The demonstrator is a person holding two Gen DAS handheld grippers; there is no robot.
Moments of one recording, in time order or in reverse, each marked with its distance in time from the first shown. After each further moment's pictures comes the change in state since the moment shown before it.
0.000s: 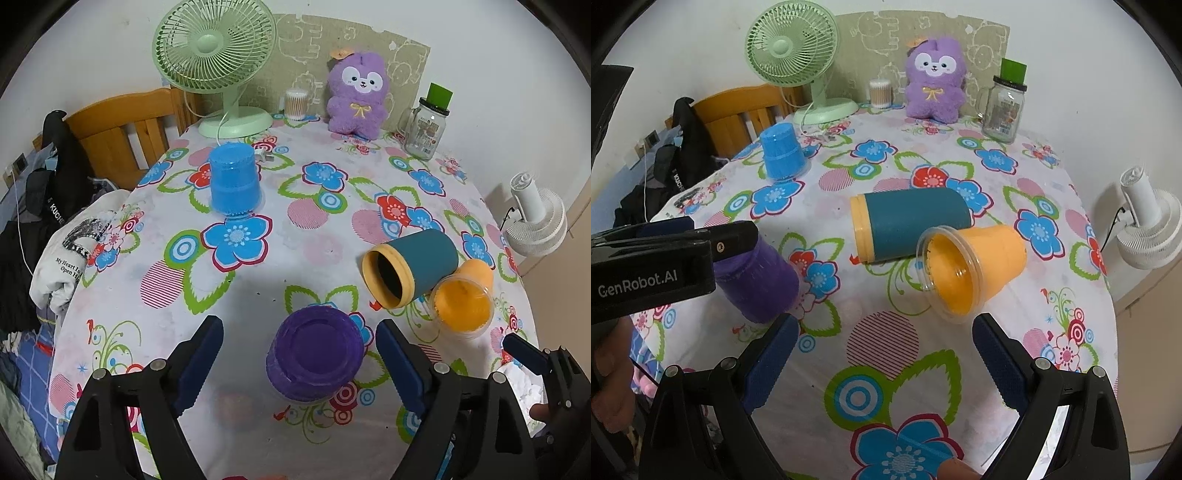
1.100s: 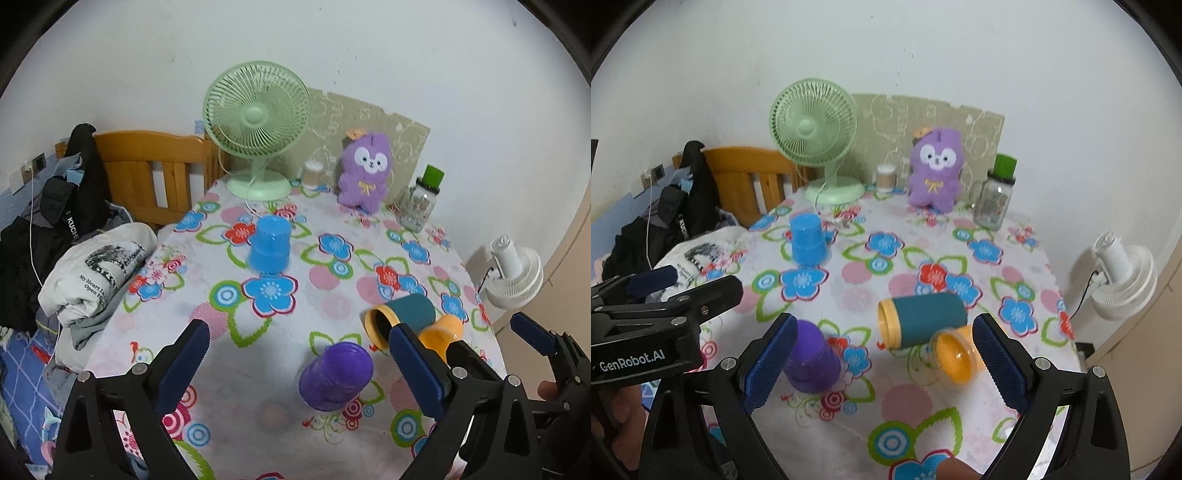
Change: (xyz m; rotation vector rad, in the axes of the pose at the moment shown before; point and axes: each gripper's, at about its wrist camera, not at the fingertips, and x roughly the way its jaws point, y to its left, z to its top) left arm -0.084 0.054 -0.001 -0.088 -0.240 -0.060; right arm -0.080 0.054 0.042 -0.035 -0.272 -0.079
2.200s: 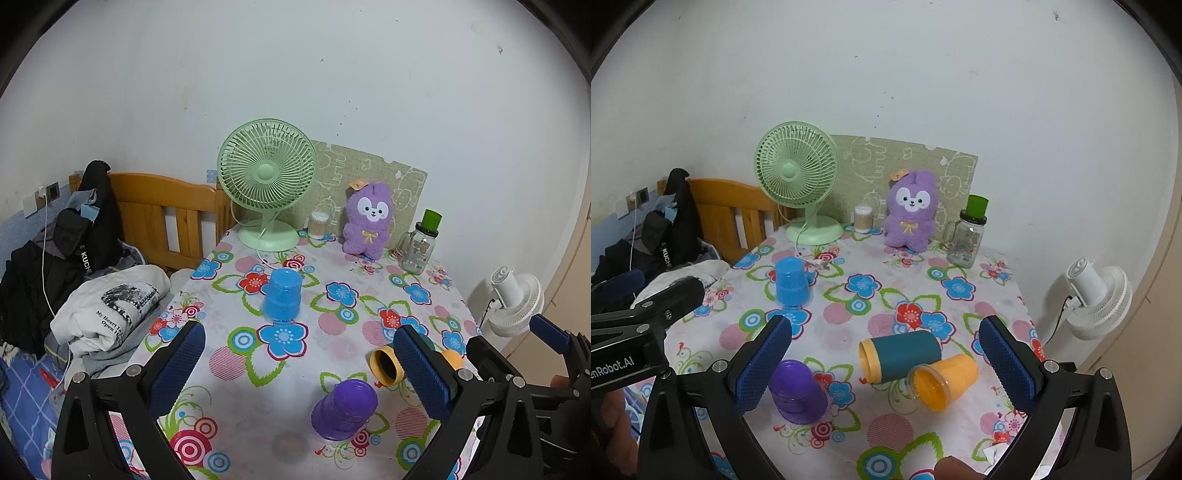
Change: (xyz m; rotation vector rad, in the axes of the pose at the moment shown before) left arm -0.036 0.010 0.008 0.015 -0.177 0.016; right arm -0.026 -0.002 0.013 0.012 -0.123 -0.098
